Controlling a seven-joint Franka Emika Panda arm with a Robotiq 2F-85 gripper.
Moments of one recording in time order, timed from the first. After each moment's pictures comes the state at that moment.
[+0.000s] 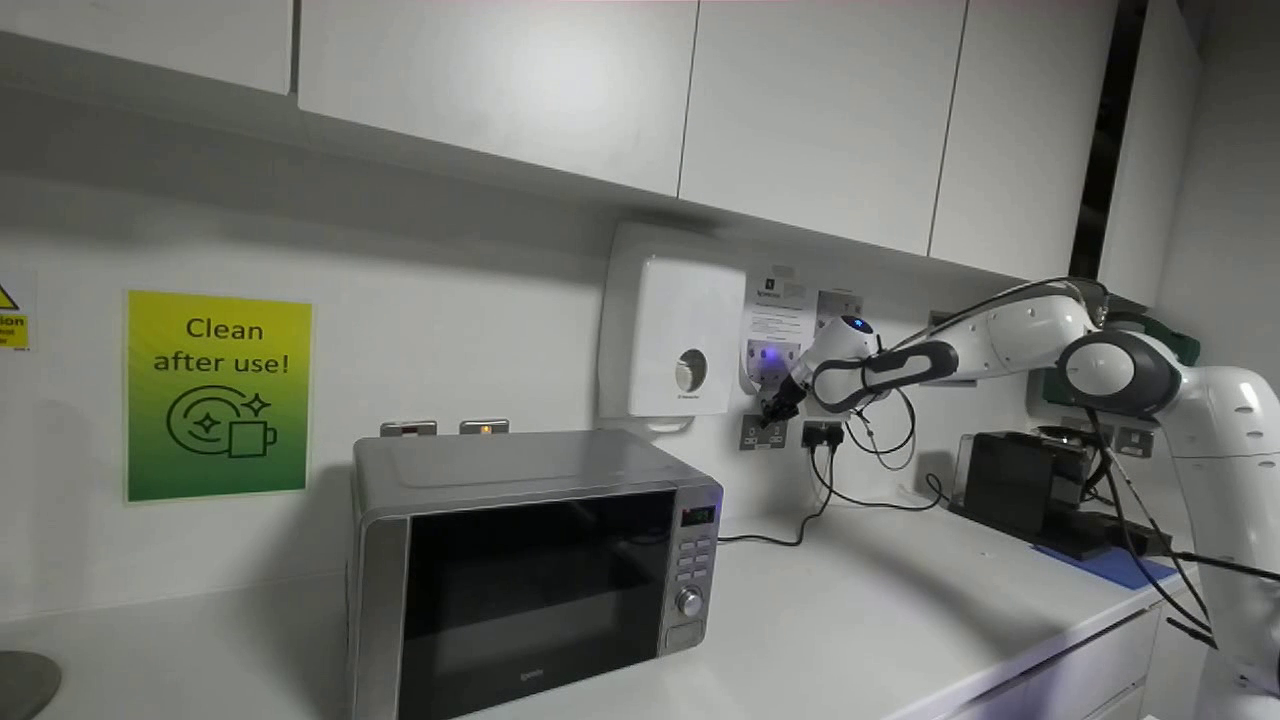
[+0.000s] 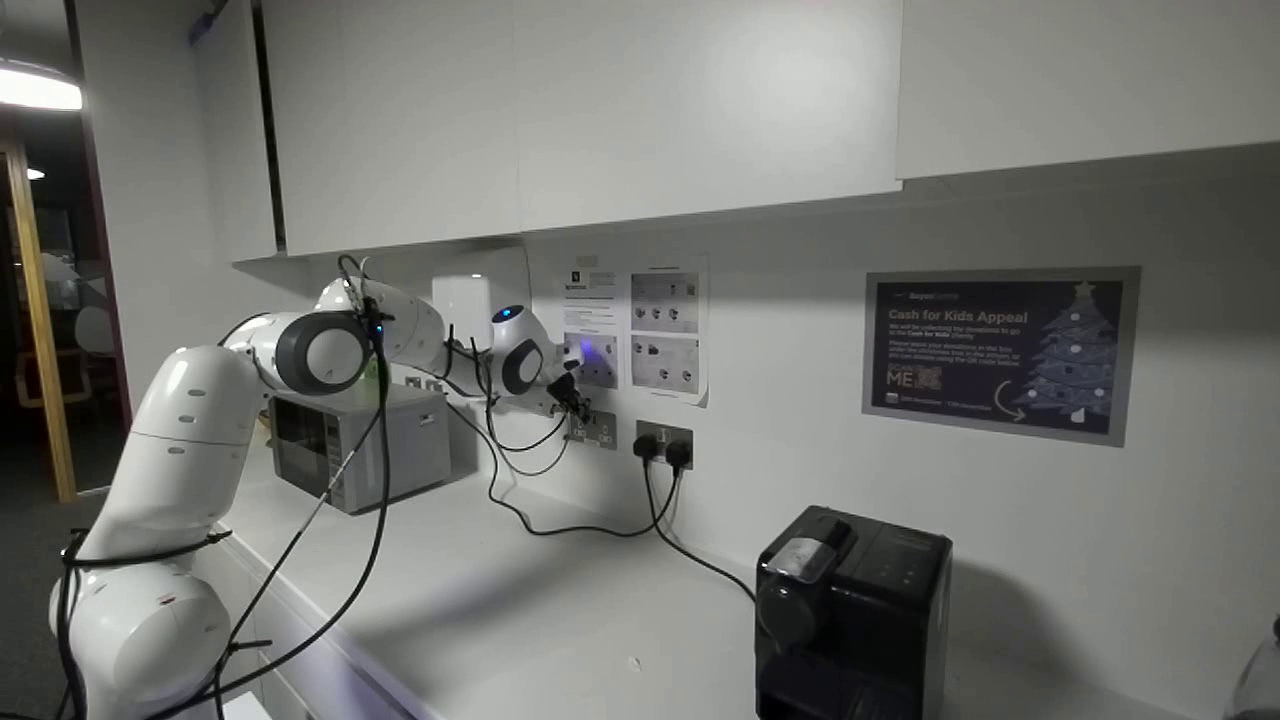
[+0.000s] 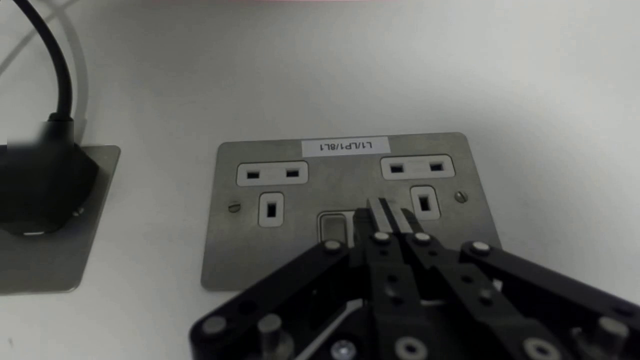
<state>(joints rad) 0.12 0.35 -0.01 -1.63 -0.12 2.69 0.24</state>
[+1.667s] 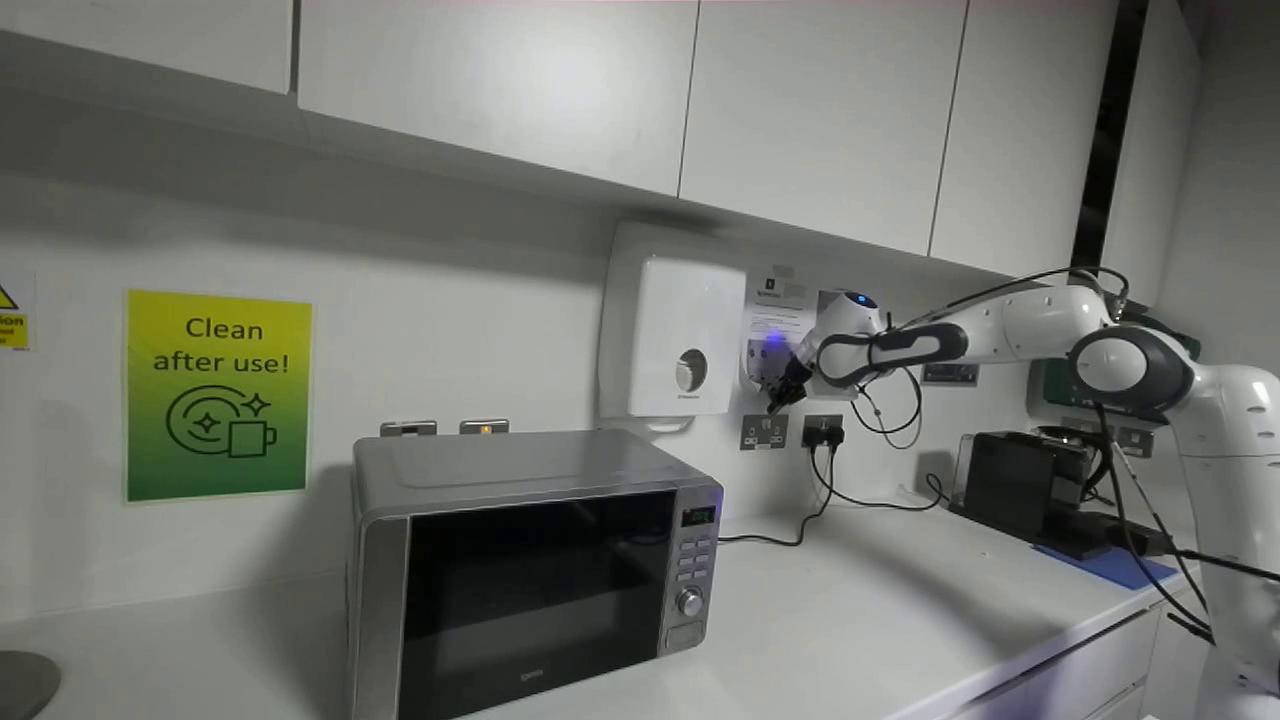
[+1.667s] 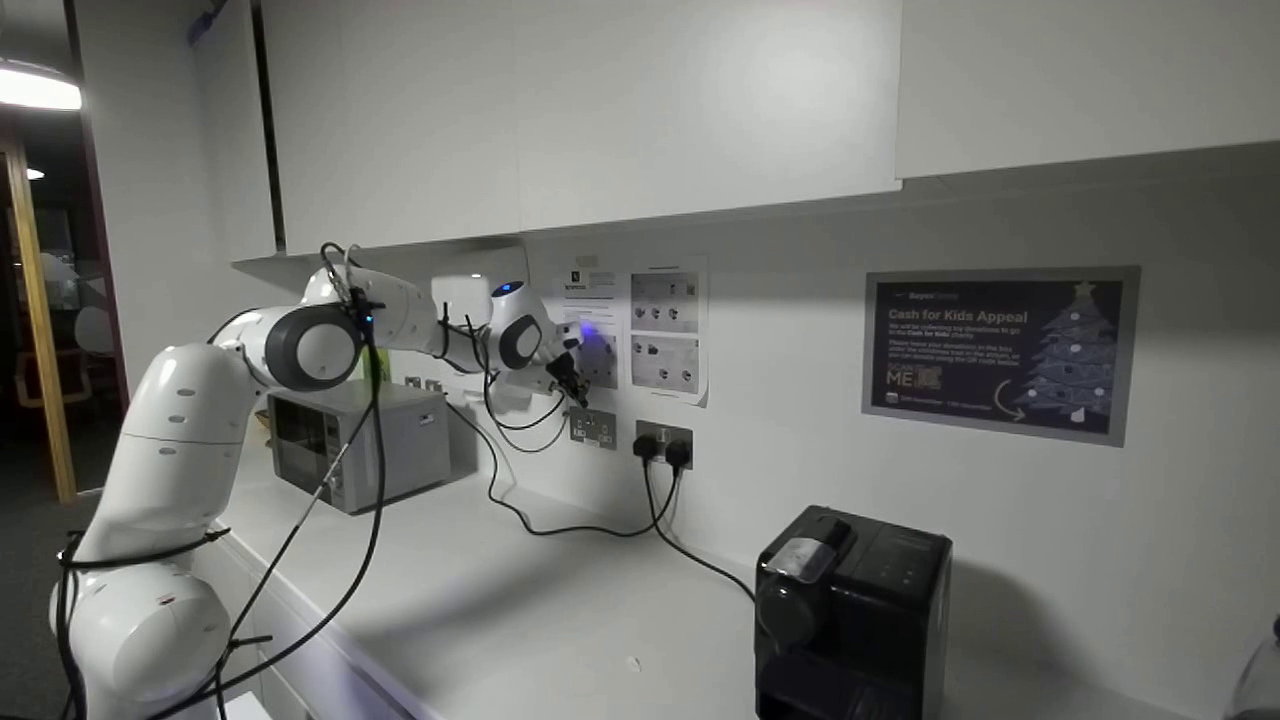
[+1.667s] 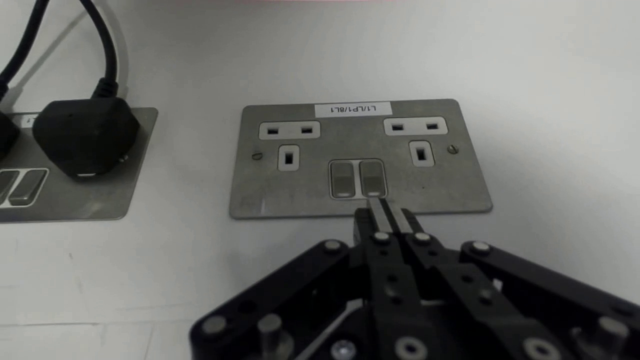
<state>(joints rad) 0.12 0.31 -0.01 -1.56 -0.12 2.54 0.21</state>
